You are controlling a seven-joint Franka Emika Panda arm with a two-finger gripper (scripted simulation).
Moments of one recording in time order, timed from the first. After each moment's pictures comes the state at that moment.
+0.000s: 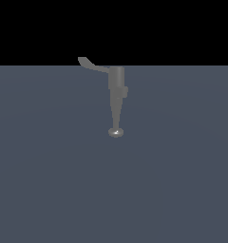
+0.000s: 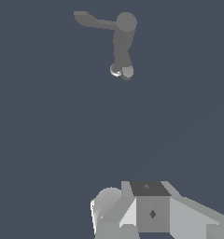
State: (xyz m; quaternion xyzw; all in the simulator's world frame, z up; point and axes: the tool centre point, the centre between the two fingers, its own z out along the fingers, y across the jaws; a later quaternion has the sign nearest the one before) arm -0.250 0.012 0.502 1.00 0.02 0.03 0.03
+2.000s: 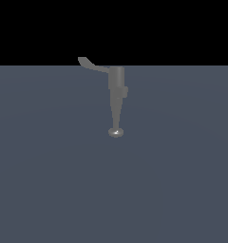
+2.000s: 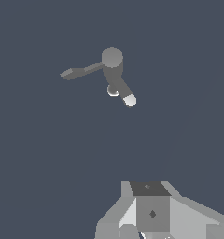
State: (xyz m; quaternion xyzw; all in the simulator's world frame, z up) arm -0.148 0.035 0.495 0.99 -0.17 0.03 -0.01
